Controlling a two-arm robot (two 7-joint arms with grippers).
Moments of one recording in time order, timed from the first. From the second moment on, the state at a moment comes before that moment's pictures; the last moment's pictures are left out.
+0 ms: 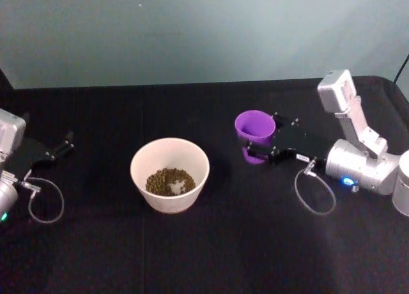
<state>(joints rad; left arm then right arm) -0.20 0.60 0.45 -1.41 -0.25 -0.12 0.03 0.30 0.54 -0.36 -1.41 0.34 0.02 0.59</state>
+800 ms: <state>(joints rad) -0.20 0.60 0.45 -1.41 -0.25 -0.12 0.03 0.32 0.56 -0.41 -1.38 0.41 0.12 0.64</state>
